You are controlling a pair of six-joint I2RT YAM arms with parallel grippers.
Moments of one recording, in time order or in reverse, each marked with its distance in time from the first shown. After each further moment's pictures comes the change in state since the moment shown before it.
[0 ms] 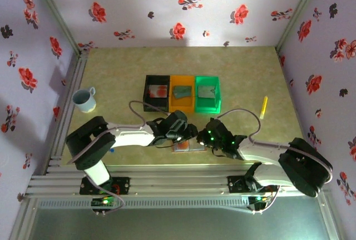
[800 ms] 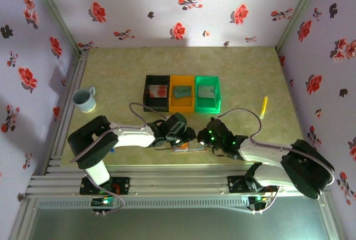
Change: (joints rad) left arm -0.003 0.015 -0.019 -0.033 0.000 -0.008; right arm 0.000 -0.031 -0.001 -0.008 0.003 -0.001
